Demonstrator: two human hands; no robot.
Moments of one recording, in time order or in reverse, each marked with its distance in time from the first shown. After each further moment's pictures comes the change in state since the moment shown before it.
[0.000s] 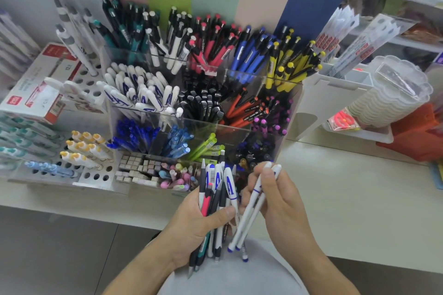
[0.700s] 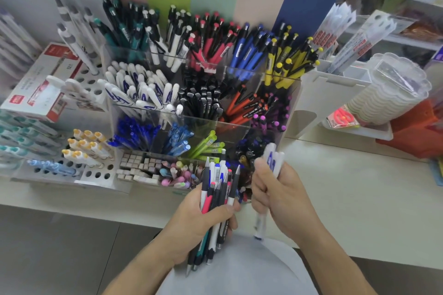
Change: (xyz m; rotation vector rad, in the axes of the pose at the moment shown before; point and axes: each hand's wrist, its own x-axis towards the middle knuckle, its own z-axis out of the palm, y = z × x) left_hand -0.002 0.000 0.001 0.016 -0.059 0.057; right_hand 0.016 -0.006 -0.012 -0.118 -0.066 0.110
